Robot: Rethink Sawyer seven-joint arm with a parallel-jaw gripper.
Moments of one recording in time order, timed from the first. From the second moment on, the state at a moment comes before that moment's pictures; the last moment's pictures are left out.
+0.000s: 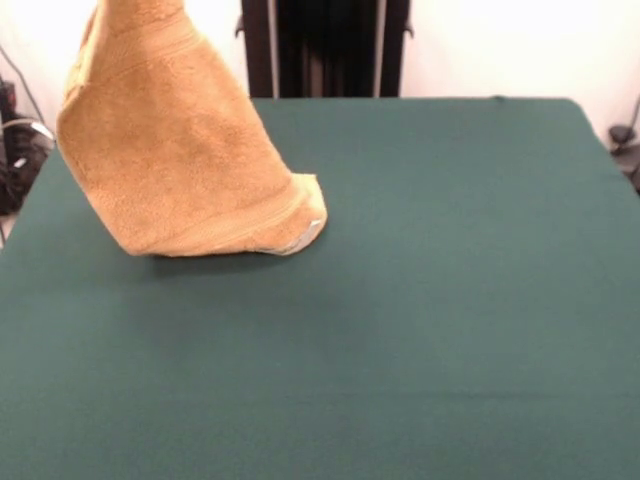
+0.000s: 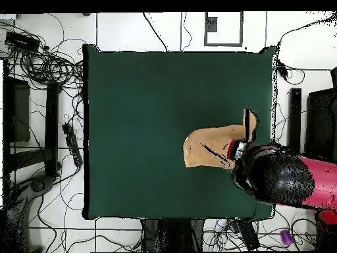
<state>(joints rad) -0.85 -1.13 0.55 1.87 -0.35 0.80 1.90</state>
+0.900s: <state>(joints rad) -0.46 -0.98 0.30 1.75 -0.37 0.70 1.94</state>
